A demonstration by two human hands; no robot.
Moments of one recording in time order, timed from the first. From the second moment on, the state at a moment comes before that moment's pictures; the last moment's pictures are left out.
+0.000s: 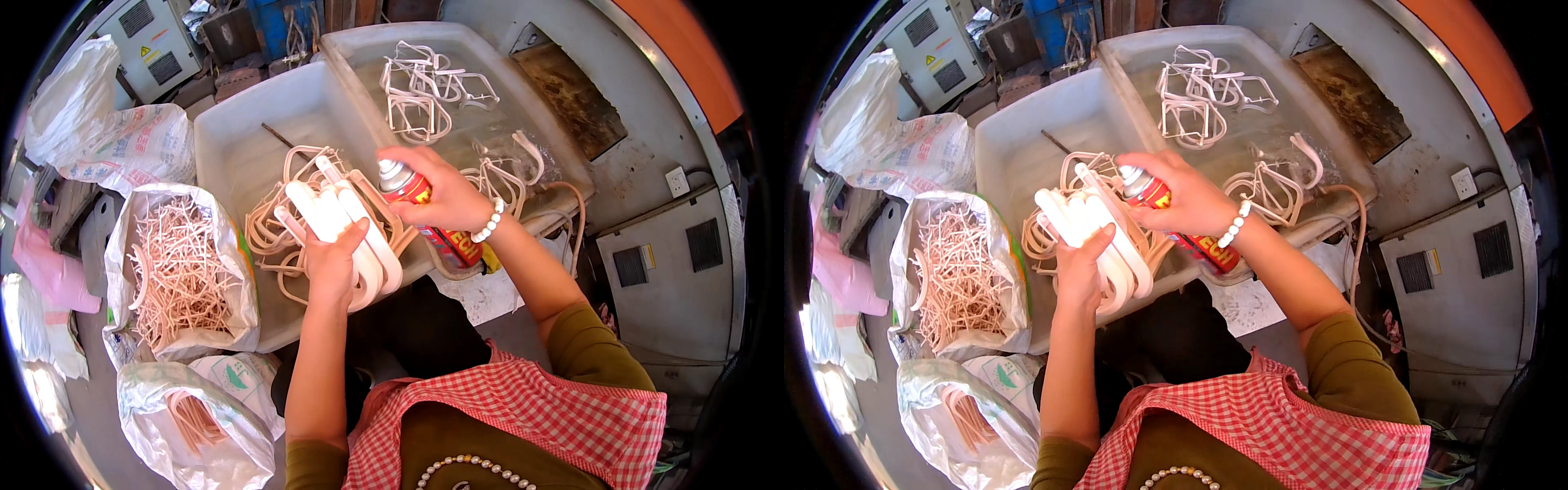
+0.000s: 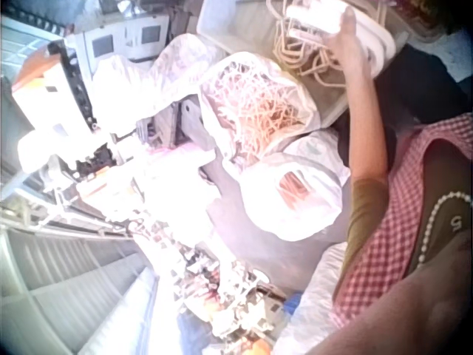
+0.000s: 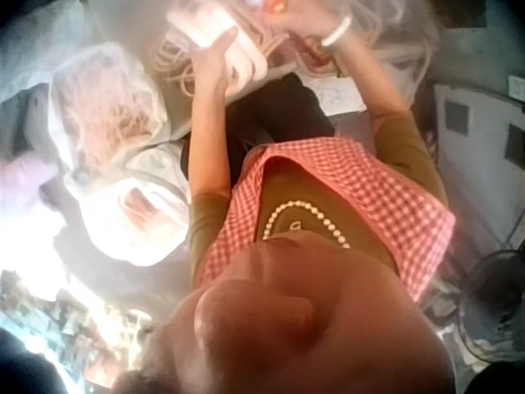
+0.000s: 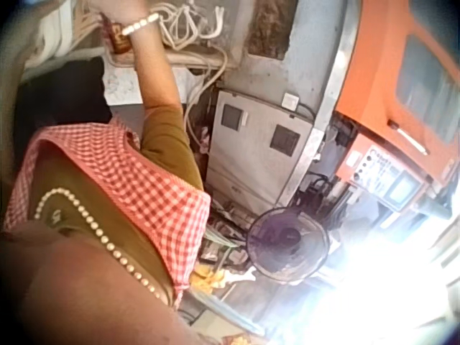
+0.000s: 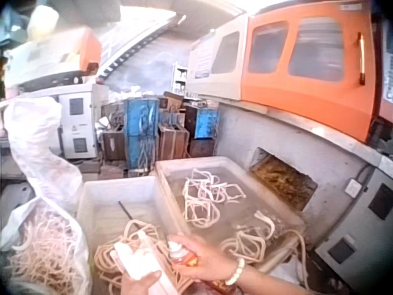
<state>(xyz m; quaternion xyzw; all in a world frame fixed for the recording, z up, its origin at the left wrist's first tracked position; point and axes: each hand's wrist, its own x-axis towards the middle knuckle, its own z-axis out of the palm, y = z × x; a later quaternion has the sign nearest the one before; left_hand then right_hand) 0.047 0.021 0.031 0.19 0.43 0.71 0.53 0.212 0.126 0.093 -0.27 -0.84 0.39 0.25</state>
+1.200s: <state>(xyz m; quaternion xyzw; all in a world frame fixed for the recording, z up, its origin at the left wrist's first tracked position) 0.035 0.003 0.023 0.32 0.48 0.63 0.53 0.208 0.131 0.104 -0.34 -0.91 0.11 0.20</state>
